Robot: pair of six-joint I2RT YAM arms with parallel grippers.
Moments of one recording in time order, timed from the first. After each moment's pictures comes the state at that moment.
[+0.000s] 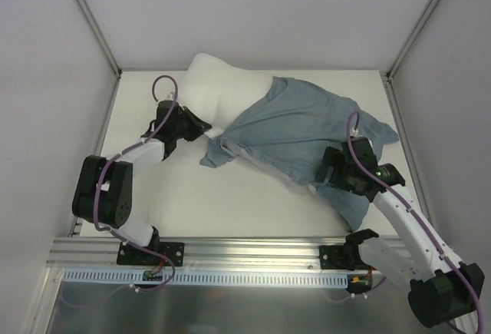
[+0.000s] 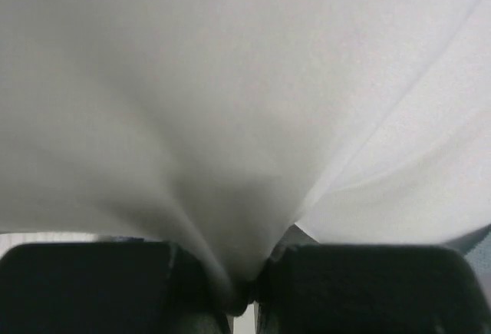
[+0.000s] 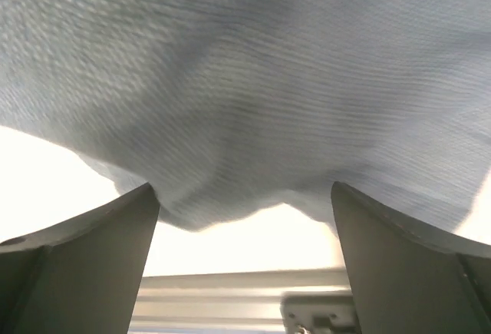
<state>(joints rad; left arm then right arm) -0.19 1.57 0.81 0.19 0.25 -0.91 0.34 0.92 0.76 -0.84 0.11 0.60</state>
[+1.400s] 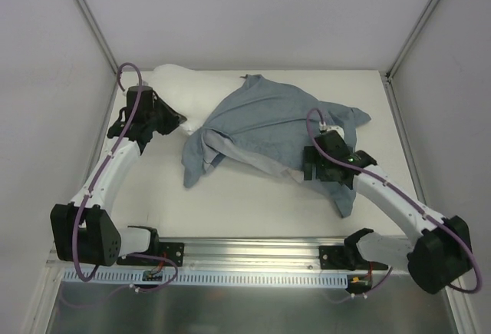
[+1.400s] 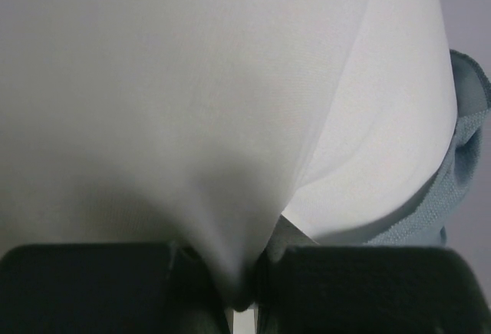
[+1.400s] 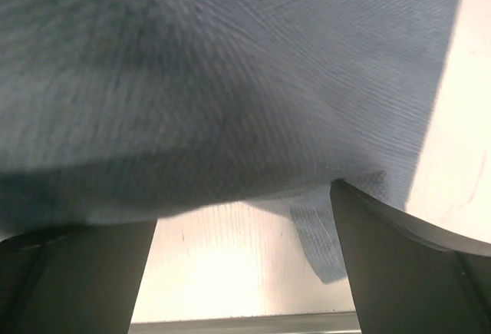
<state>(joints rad) -0.10 1.26 1.05 -0.42 0.13 -0.85 0.52 1.09 0.81 -0.74 0.32 0.41</state>
